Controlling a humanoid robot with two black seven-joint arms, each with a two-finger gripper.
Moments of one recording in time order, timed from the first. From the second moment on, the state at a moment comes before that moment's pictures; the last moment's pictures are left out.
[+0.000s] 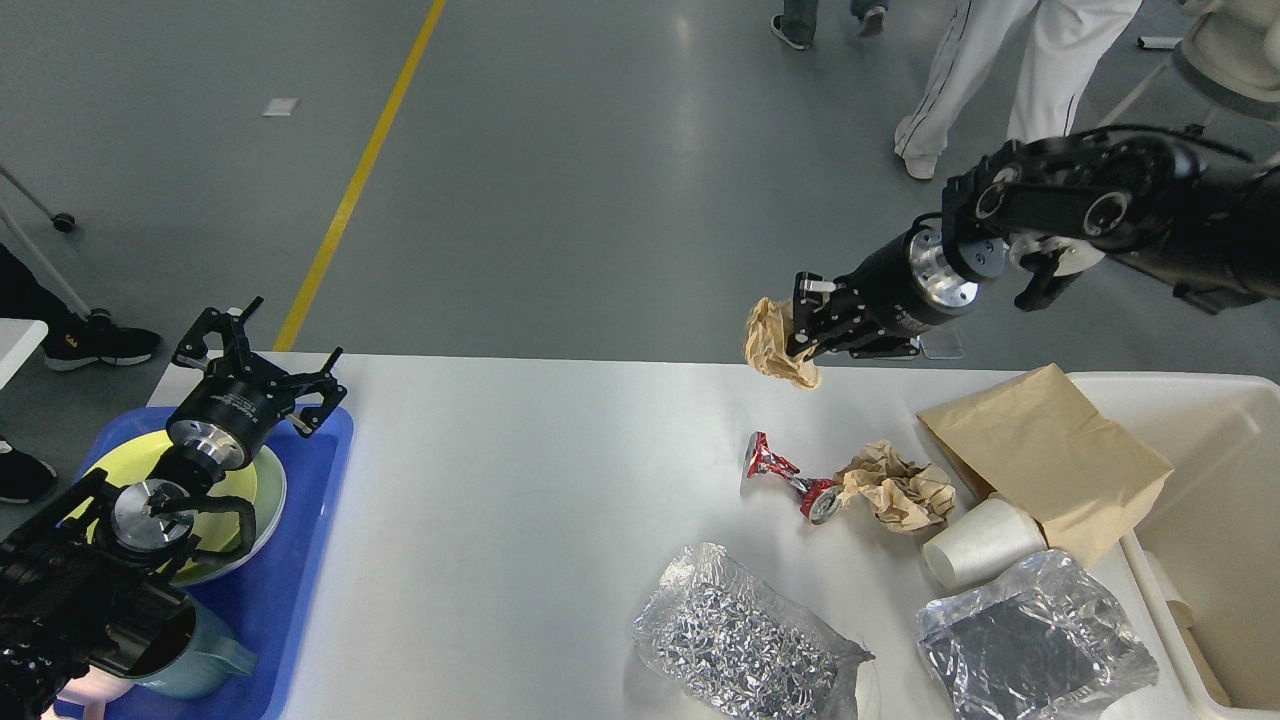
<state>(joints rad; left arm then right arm) -0.61 0.31 -0.96 -0.43 -0.20 -0.52 -0.04 1.84 -0.32 -0.97 0.92 0.02 0.69 0.03</state>
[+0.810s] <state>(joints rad) -0.61 0.31 -0.96 -0.43 -0.20 -0.52 -0.04 1.30 -0.67 -1.07 0.59 0.10 0.16 0.03</state>
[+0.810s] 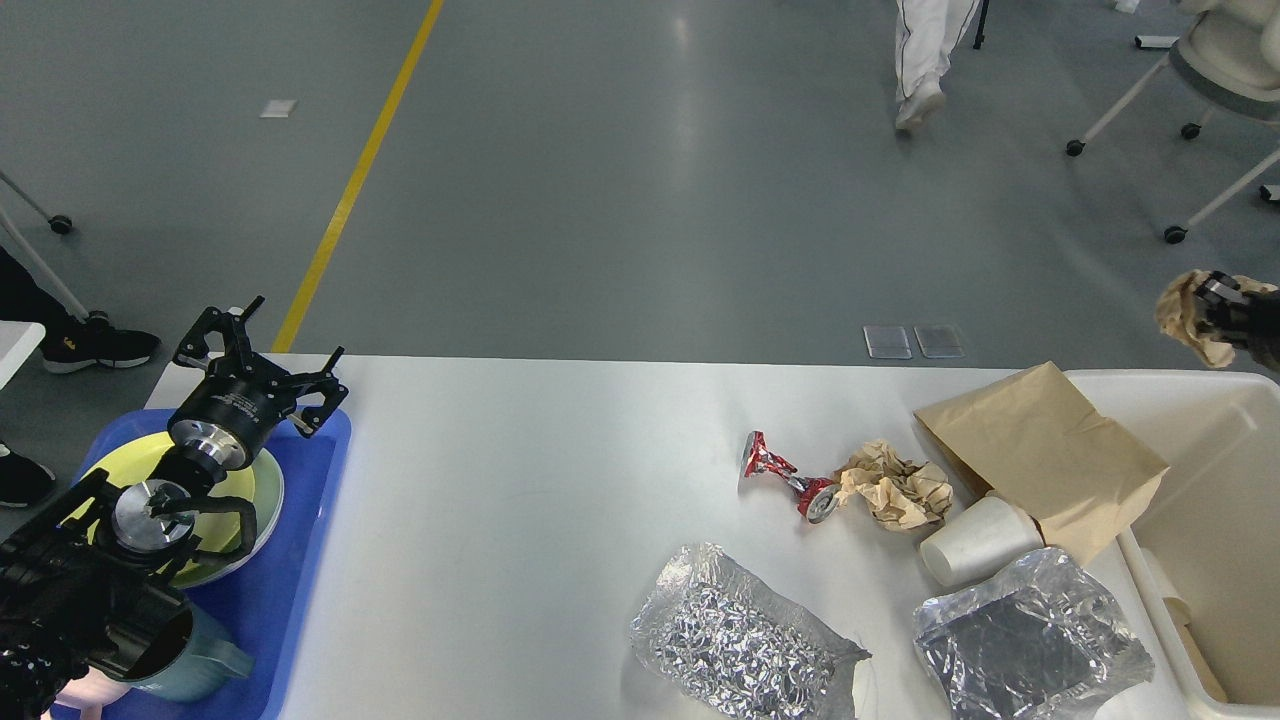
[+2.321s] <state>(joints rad) -0.61 0.31 -0.96 -0.43 -0.20 -0.52 -0.04 1.97 -0.25 -1.21 0.77 0.11 0.86 0.03</state>
